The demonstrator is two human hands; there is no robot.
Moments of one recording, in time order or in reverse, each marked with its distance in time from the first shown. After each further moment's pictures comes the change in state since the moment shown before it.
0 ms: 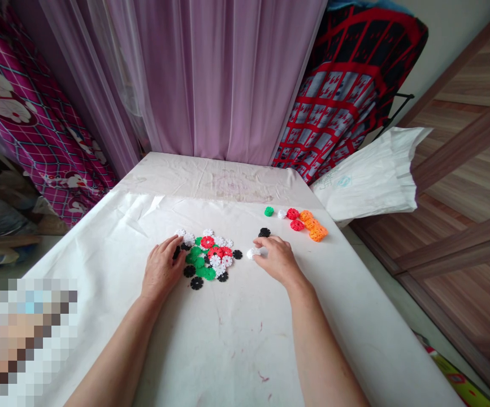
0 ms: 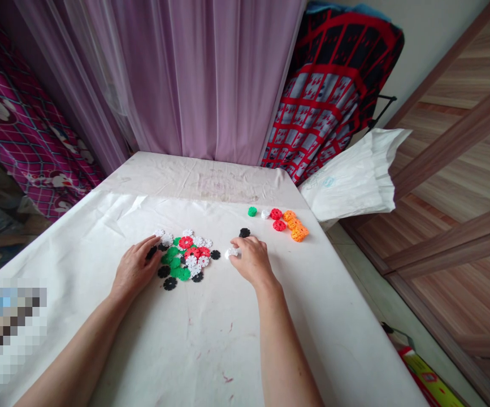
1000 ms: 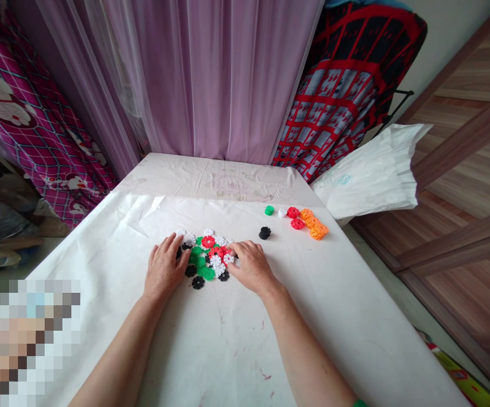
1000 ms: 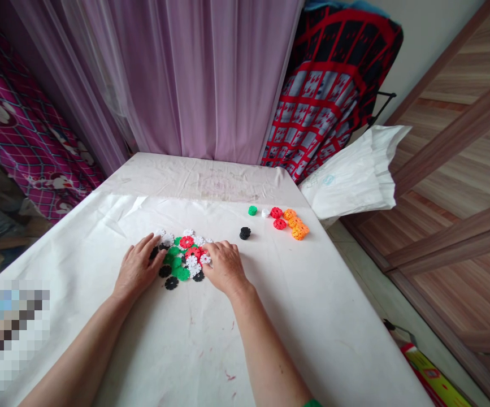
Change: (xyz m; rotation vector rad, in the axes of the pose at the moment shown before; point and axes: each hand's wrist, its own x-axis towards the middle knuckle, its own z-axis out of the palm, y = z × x) left_hand -0.003 0.004 0.003 0.085 -0.040 -0.043; right_hand -0.006 -0.054 0.032 0.010 -0.052 -0.182
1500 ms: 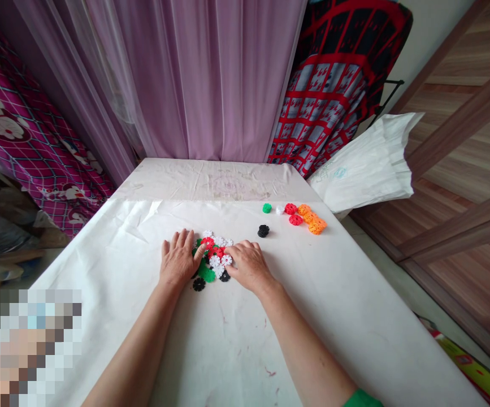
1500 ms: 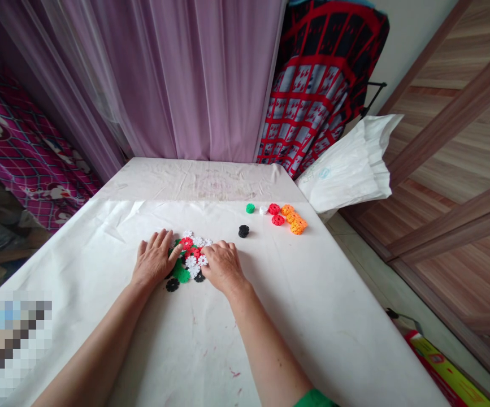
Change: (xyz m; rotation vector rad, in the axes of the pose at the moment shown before) left_hand 0.023 0.033 0.007 0.243 -0.207 0.023; right_hand 0.001 -0.006 0.000 -0.137 -0.086 -0.040
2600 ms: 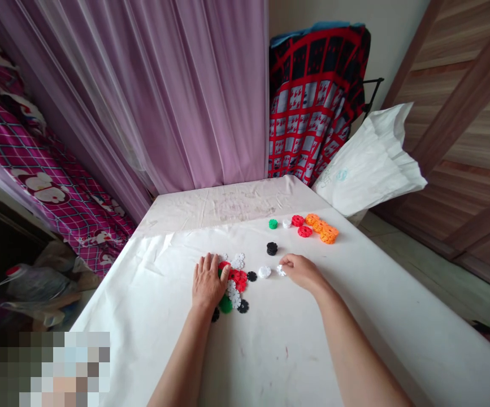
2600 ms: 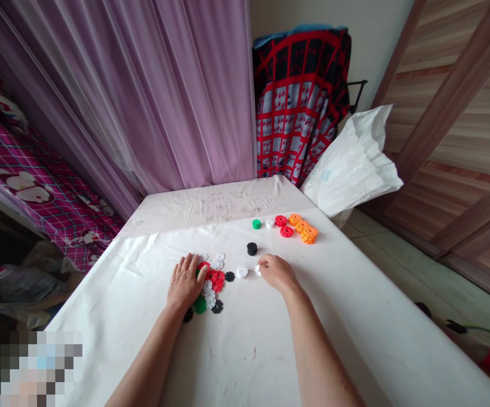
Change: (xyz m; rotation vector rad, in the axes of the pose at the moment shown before) left_hand 0.014 0.028 0.021 -0.071 0.068 0.042; right_hand -0.013 0.100 -0.016 0.528 -0.054 0.675
